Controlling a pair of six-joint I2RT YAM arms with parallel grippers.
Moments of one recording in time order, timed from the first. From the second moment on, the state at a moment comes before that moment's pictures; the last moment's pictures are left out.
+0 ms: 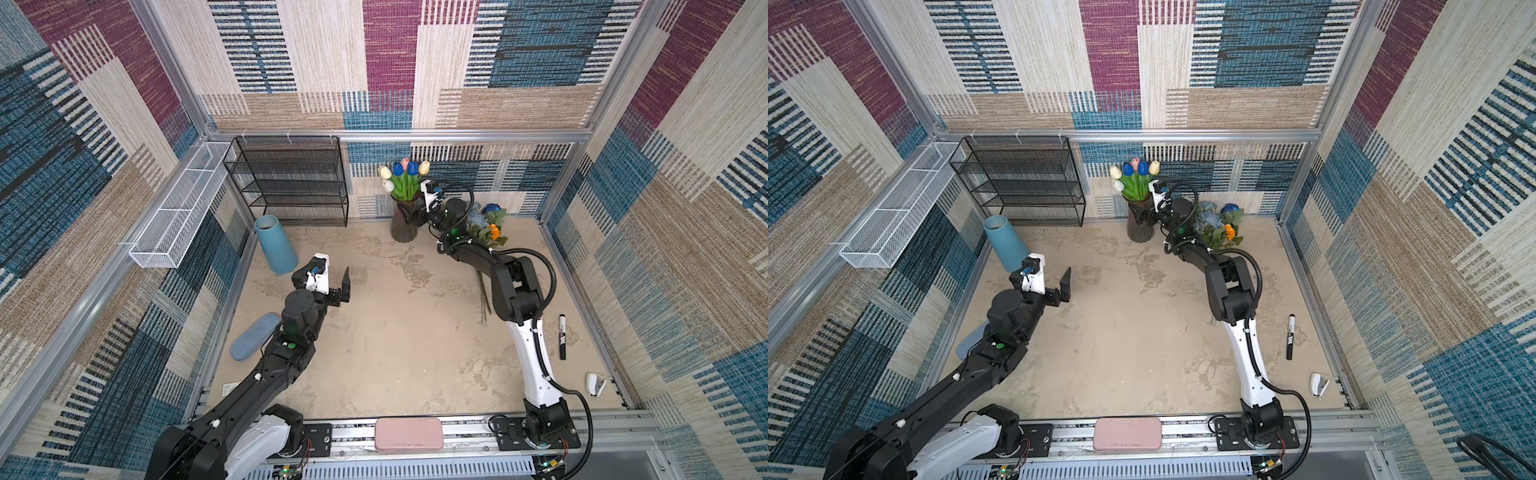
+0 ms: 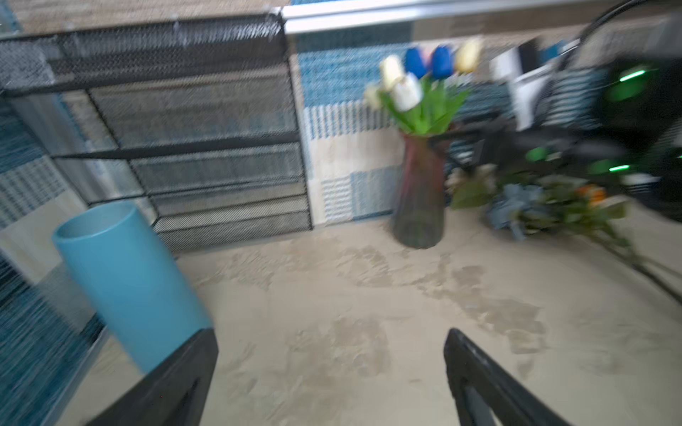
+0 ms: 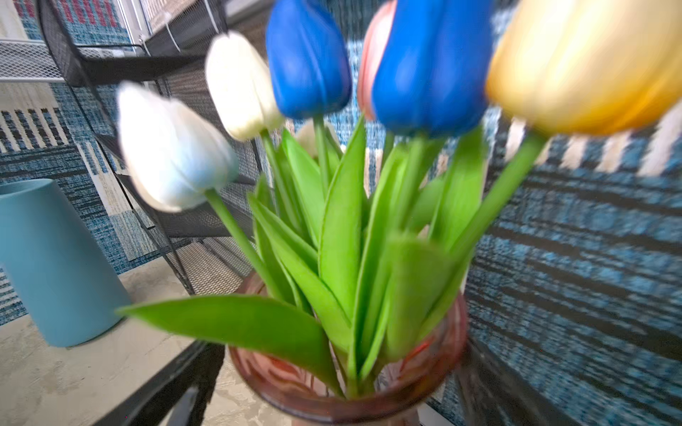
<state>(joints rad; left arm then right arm) -0.31 1.06 0.55 0.41 -0.25 0.07 0.31 2.37 1.85 0.63 -0.41 0.08</state>
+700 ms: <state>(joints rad) 0.13 1.59 0.96 0.30 -0.25 -0.02 0.33 1.73 1.22 0.85 -0.36 0.15</state>
